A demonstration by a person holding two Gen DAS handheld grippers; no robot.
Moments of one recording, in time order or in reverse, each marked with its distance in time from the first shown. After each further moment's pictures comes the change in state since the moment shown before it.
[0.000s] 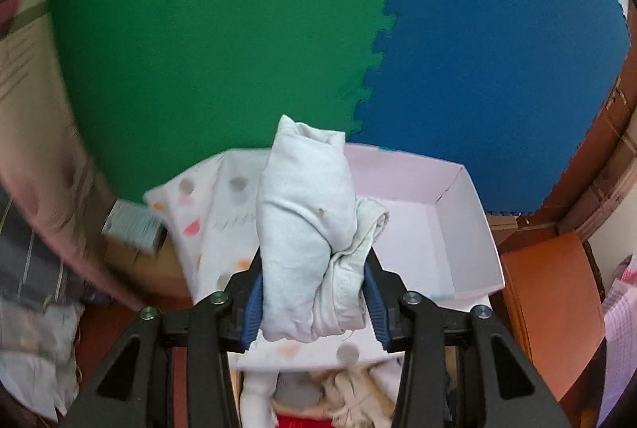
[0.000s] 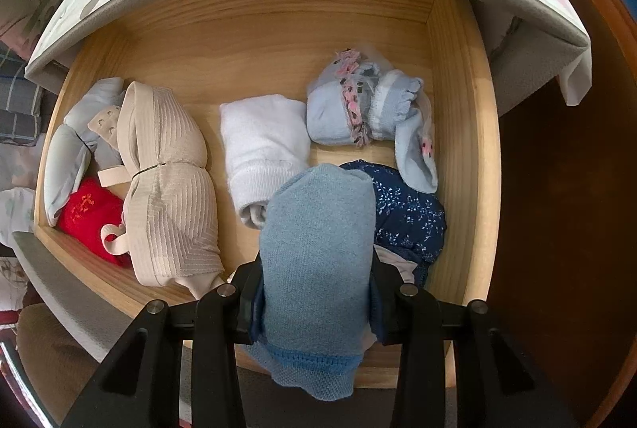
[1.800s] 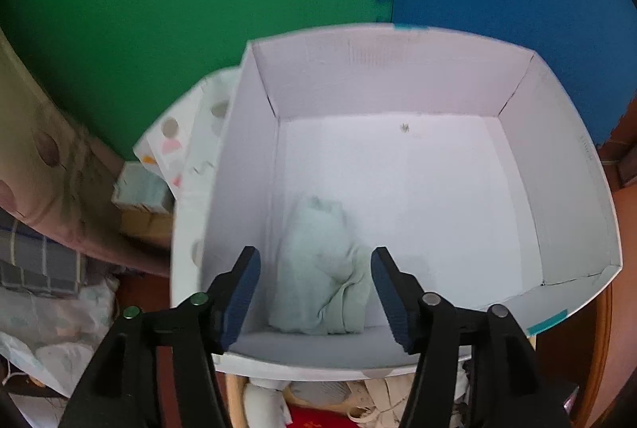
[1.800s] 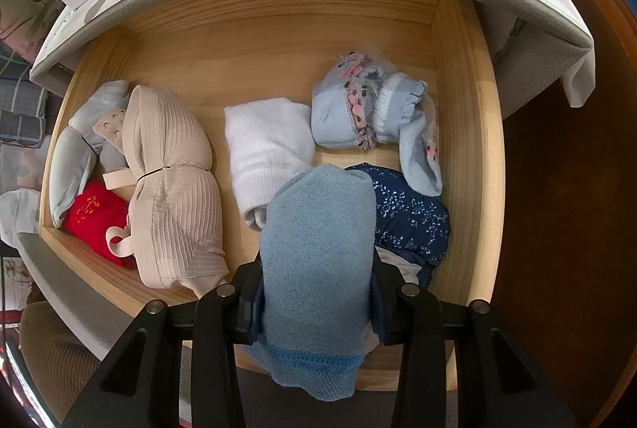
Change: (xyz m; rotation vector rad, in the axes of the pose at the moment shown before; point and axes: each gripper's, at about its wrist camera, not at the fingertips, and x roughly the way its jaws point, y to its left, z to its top) left arm 0.135 -0.040 -0.043 0.077 0.261 0.227; right arm -0.002 -0.004 0.001 0.000 -0.008 0.024
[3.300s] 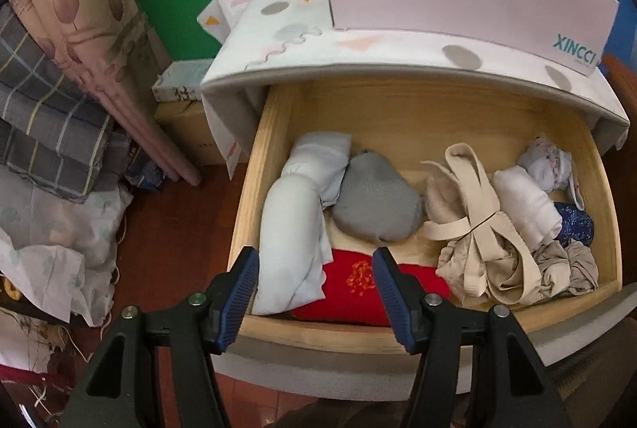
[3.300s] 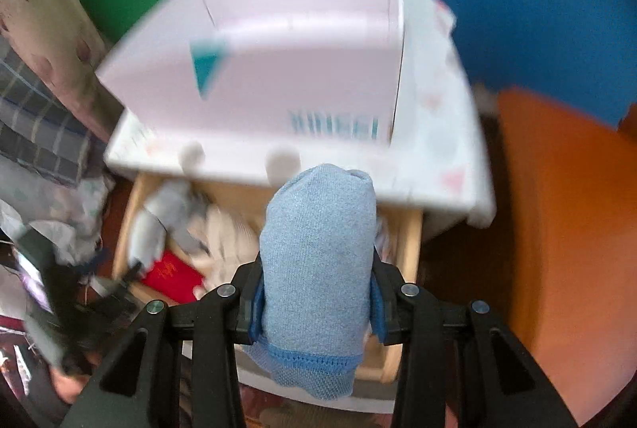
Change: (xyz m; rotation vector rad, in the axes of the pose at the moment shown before) left arm 0.020 0.035 -0.262 -0.106 0.026 0.086; right arm -0.181 -0.016 0.055 -0.048 -0.288 0.036
